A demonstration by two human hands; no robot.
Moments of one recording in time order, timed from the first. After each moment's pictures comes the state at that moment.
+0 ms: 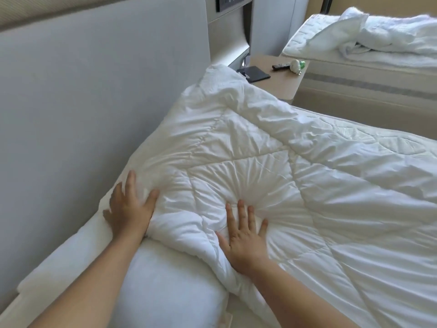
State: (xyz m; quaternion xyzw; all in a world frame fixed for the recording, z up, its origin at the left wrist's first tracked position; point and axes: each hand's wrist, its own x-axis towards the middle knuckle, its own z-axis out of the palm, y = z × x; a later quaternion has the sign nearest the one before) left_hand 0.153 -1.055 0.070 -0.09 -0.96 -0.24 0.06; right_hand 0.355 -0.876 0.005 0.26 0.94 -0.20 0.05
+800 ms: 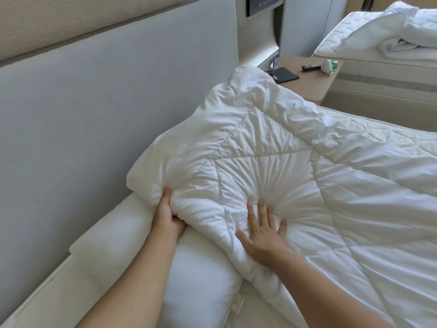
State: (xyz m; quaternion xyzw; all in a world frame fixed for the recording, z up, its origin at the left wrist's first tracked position) left_hand 0.214 -1.041 0.081 0.21 -0.43 -0.84 -0.27; right_hand 0.368 -0.865 0.013 0.22 0.93 -0.26 0.12
